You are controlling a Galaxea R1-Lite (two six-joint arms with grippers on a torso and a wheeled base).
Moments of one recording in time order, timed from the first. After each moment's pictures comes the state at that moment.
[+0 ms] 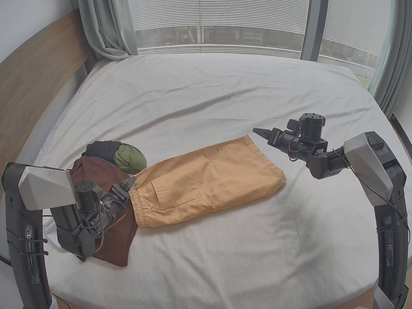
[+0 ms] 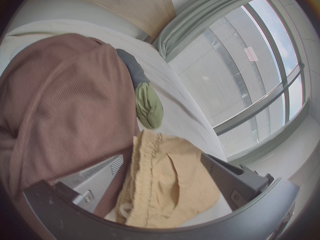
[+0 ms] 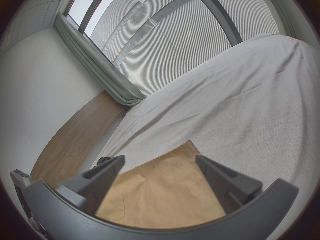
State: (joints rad) left arm -0.13 2.38 -0.58 -1.55 -0.05 -0.89; right arm 0.21 2.52 -1.69 -0.67 0.35 0.49
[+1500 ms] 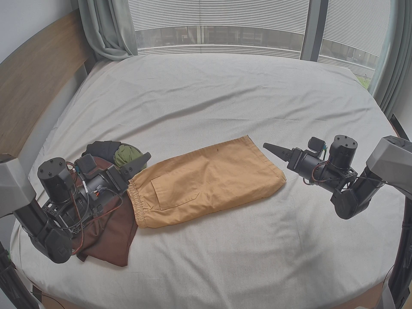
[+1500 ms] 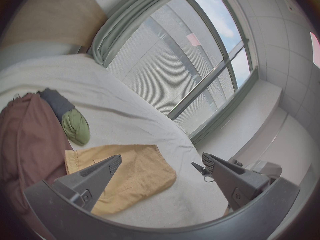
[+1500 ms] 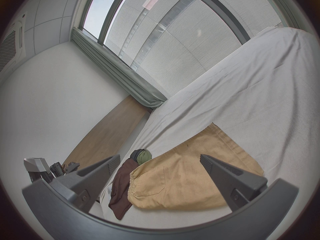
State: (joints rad) left arm -0.25 1.95 -0.41 -1.55 -0.31 -0.63; right arm 0.23 2.22 -0.88 -1.32 0.49 0.61
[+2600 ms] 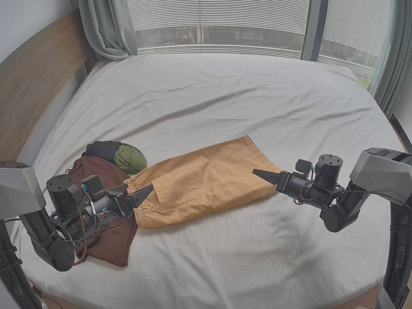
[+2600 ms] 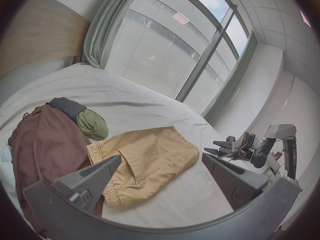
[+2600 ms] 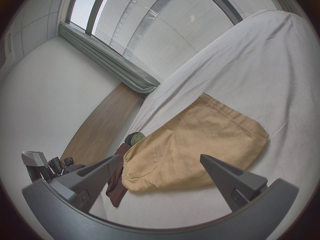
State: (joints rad) left arm -0.22 2.03 -0.32 -1.55 -0.31 -0.34; right arm 0.27 2.34 -0.85 -1.32 0.50 0.60
